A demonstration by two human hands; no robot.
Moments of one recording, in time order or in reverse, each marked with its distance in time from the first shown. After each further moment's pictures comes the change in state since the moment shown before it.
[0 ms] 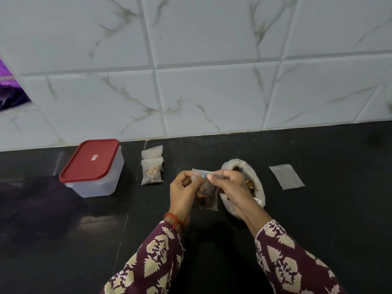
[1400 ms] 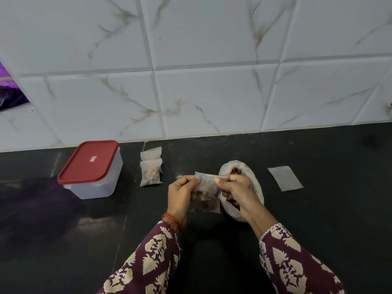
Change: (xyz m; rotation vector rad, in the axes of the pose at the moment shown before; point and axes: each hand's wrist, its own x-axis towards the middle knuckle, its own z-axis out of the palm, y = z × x) left_hand 0.006 -0.002 -0.004 -0.017 -0.009 -0.102; right_hand -0.011 -0.014 -0.013 0.045 0.070 0.128
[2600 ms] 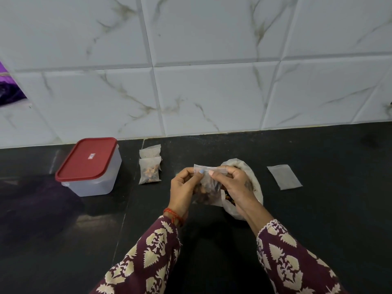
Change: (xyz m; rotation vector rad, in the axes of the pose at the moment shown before) left_hand 0.004 0.000 0.005 -0.021 -0.125 0.142; right_hand 0.003 0.001 0.007 0.074 -0.050 -0.153
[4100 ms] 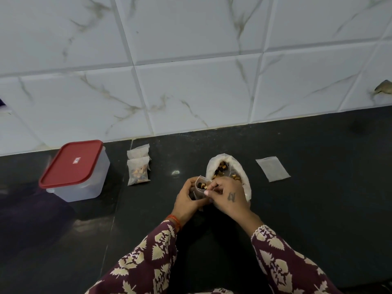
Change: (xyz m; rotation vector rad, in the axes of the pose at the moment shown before) left_hand 0.004 -0.065 0.002 0.311 -0.241 -0.032; right_hand 0.008 0.052 -0.034 -0.758 0.047 -0.247
